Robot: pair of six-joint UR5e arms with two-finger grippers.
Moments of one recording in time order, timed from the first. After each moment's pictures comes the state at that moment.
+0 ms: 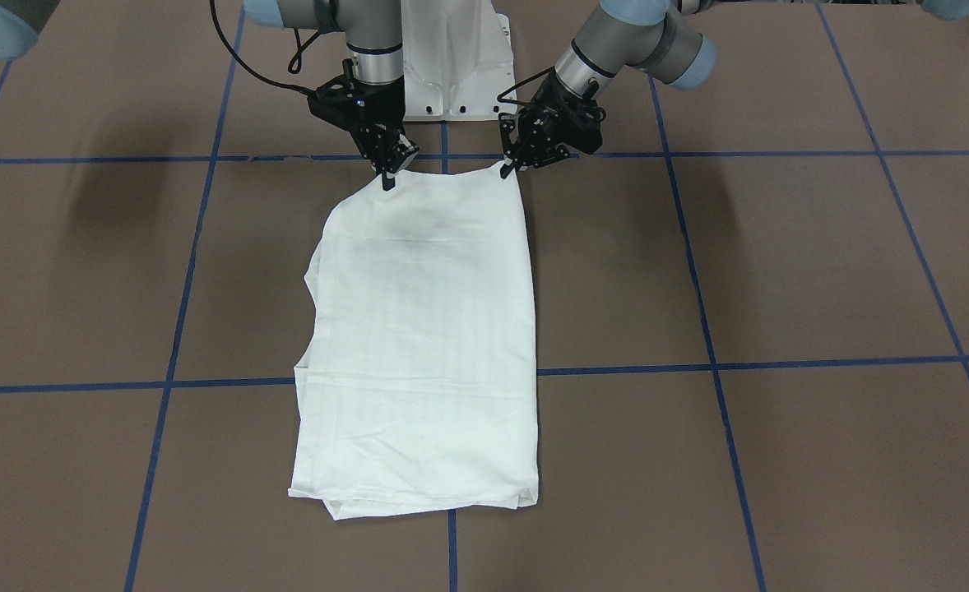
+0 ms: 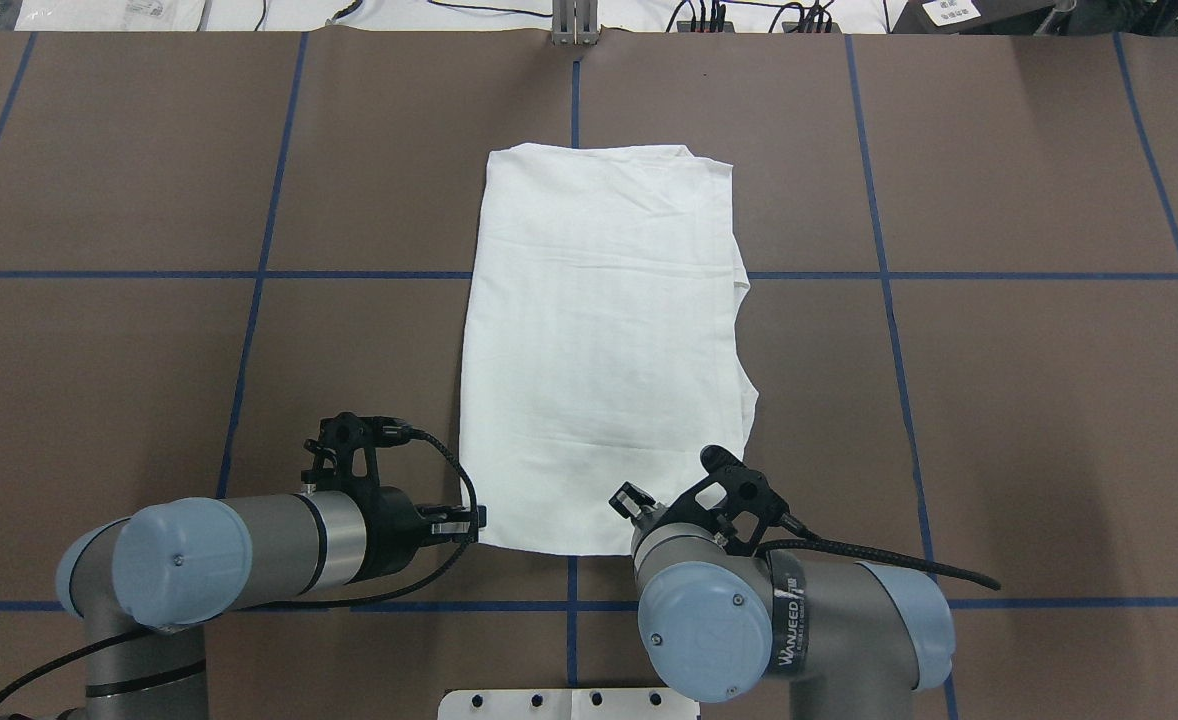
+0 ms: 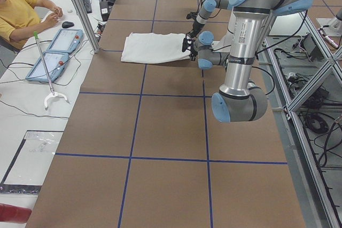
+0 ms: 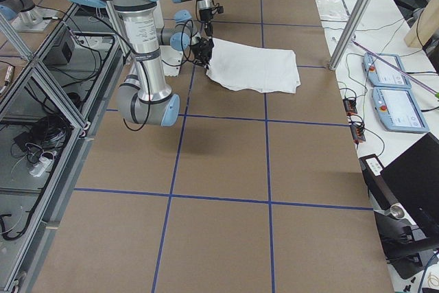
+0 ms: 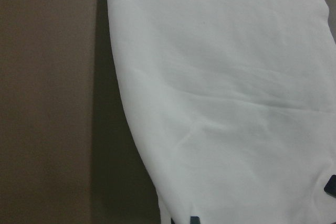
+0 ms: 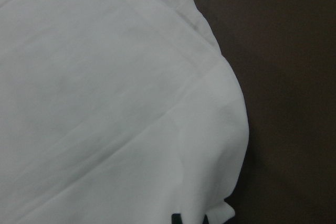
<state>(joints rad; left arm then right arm) -0.25 -1.83 -1.91 -2.32 -1.58 -1.39 0.13 -1.10 1.95 -1.64 1.29 2.22</state>
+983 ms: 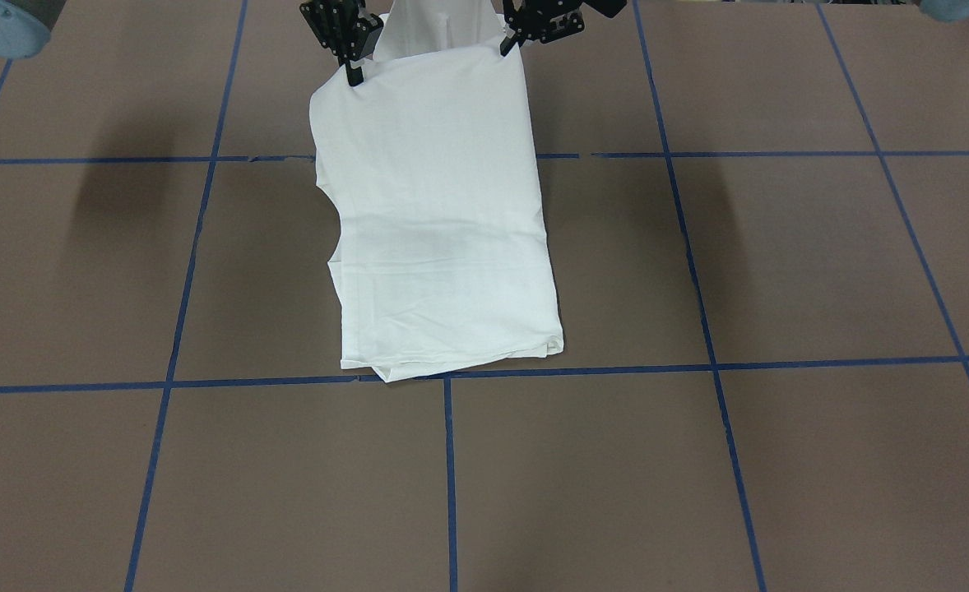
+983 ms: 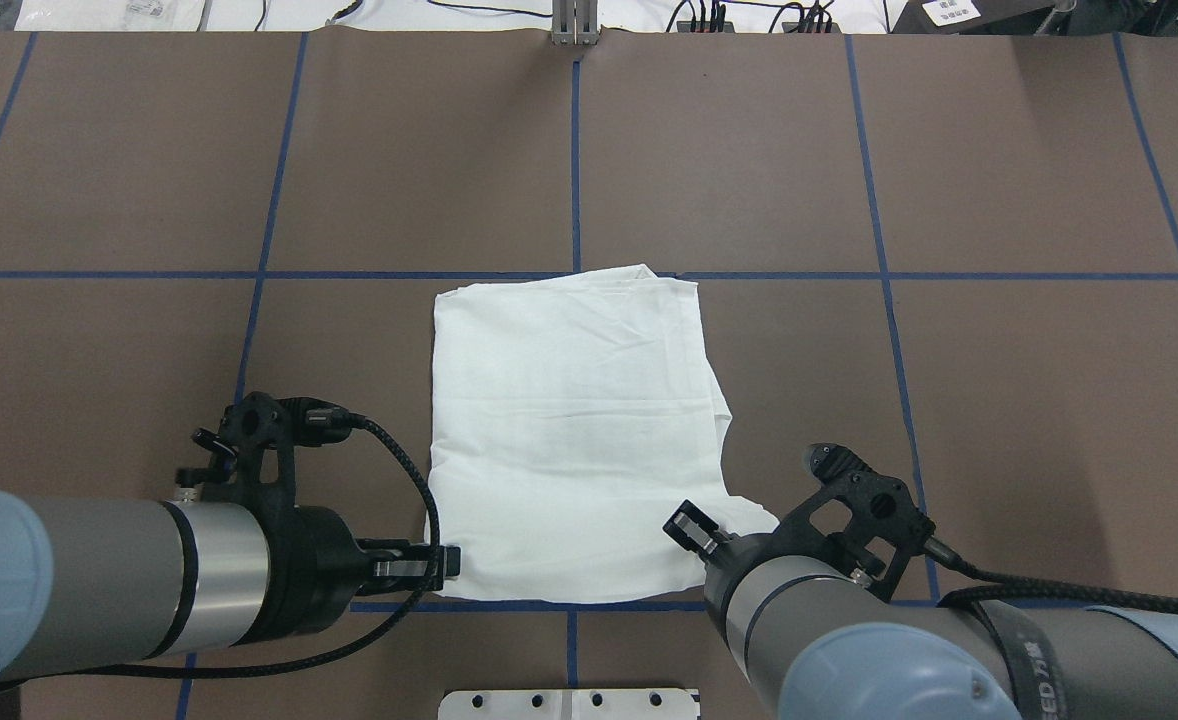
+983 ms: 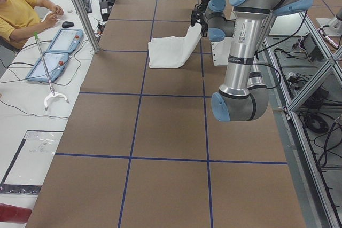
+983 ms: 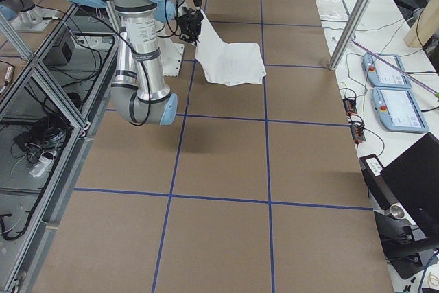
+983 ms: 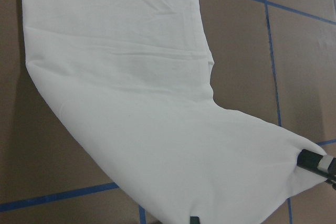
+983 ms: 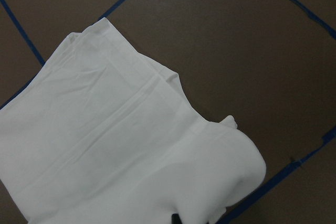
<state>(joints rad) -0.27 -1.86 -2.32 -1.83 -1.69 -1.41 0.09 -1.07 2.36 -2.05 1.29 2.21</state>
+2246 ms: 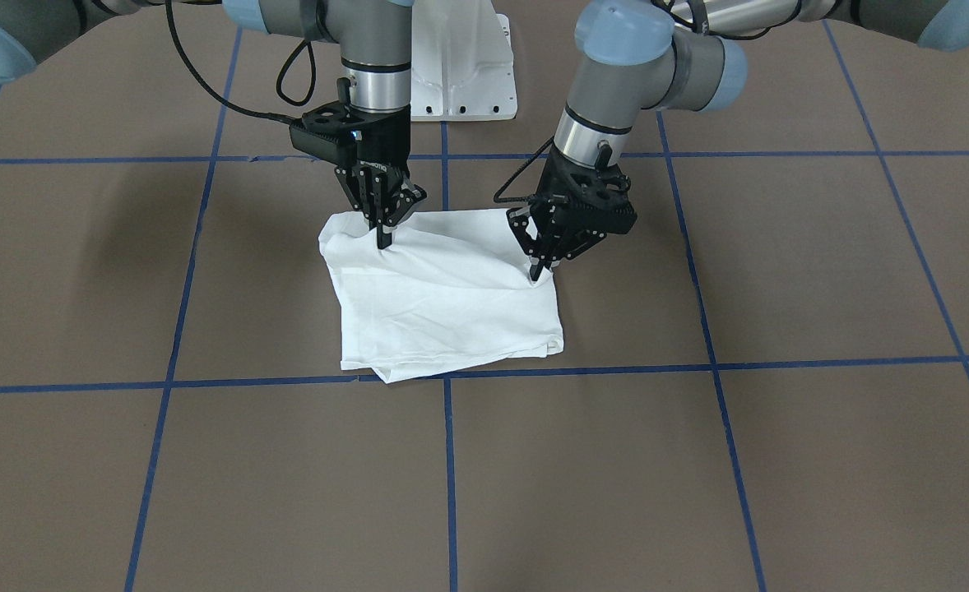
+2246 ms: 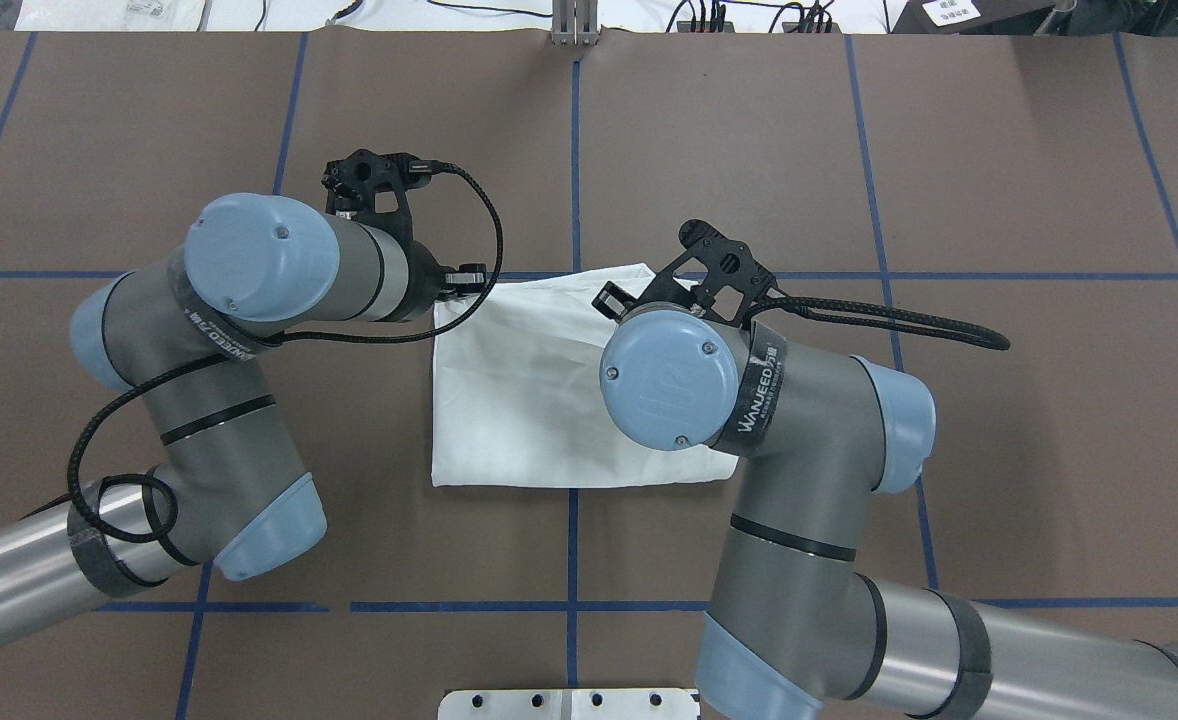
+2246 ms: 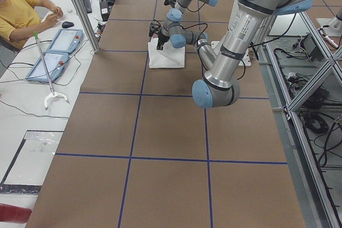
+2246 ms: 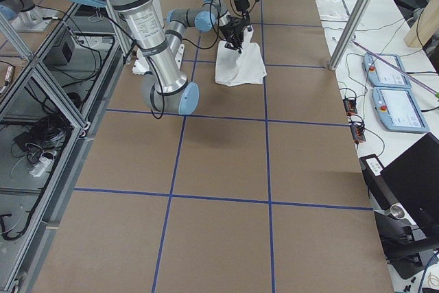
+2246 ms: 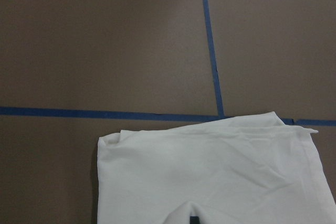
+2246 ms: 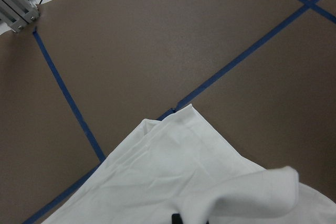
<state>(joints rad) -0.59 -2.13 -1.73 -1.92 -1.68 -1.25 0.40 -0.89 1.83 -1.71 1.33 1.96</state>
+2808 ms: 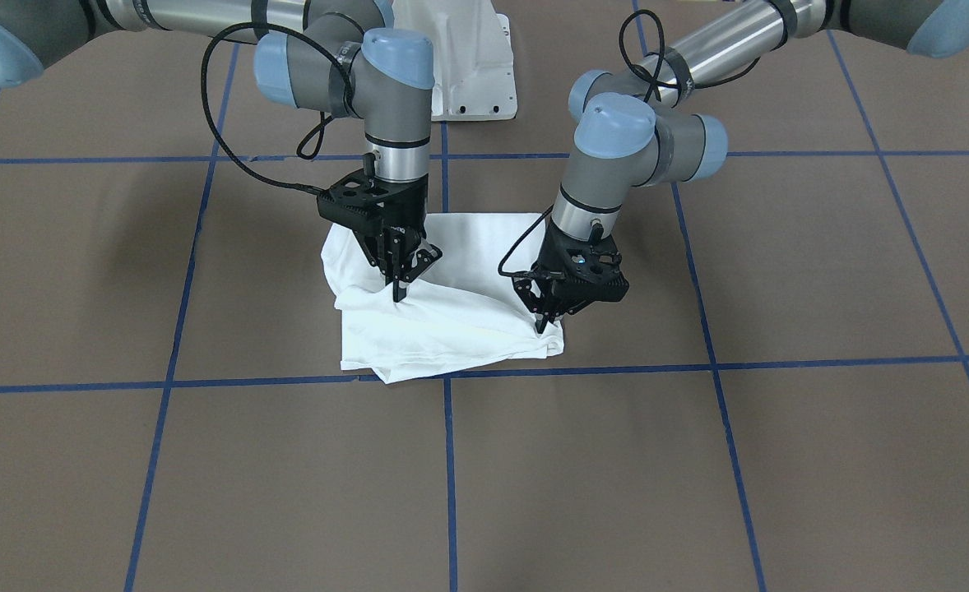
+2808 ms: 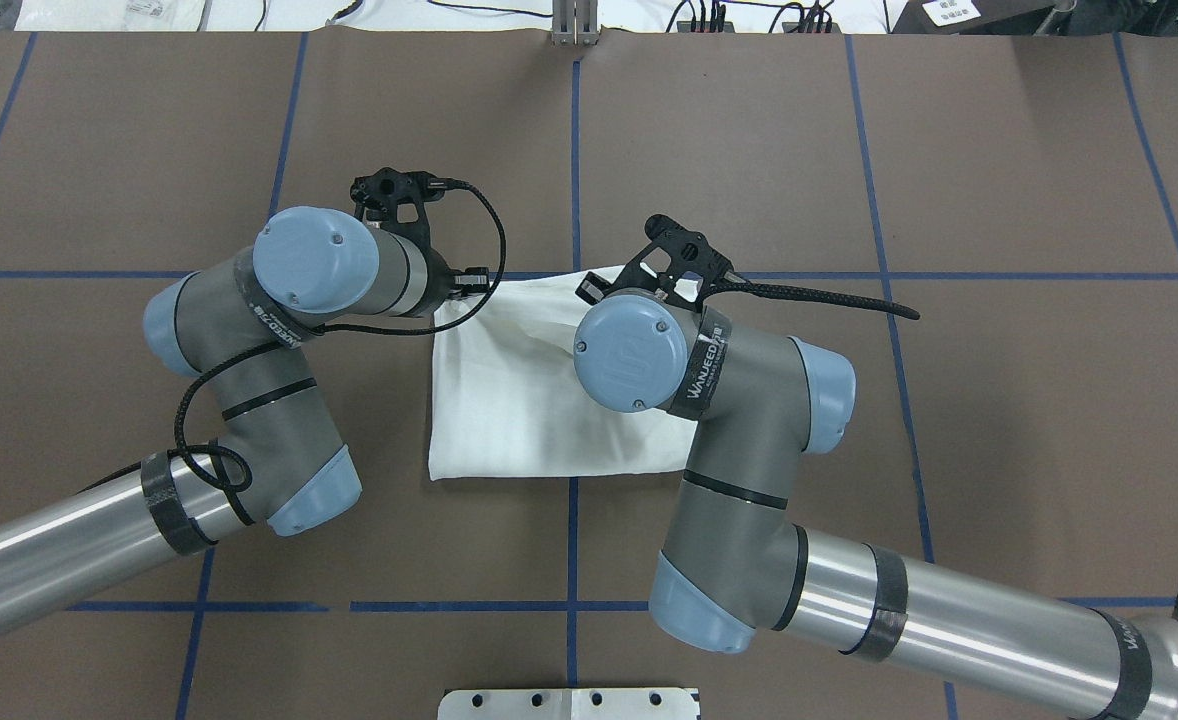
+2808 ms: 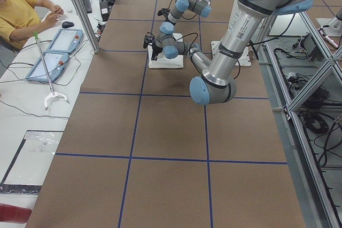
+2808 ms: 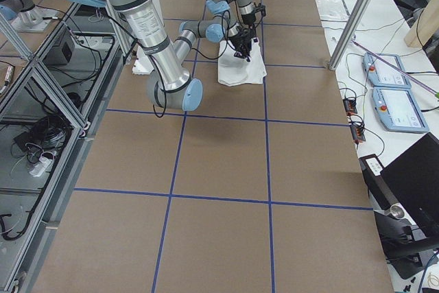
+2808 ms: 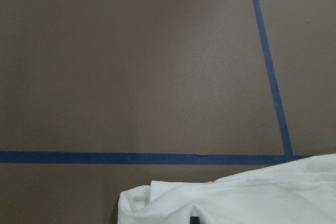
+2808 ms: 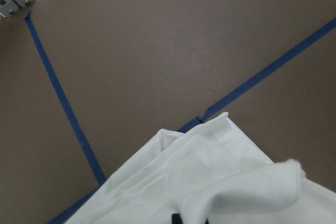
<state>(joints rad) -0.59 -2.17 -1.49 -2.07 -1.68 -1.24 0.43 -0.85 1.61 -1.55 1.33 1.89</state>
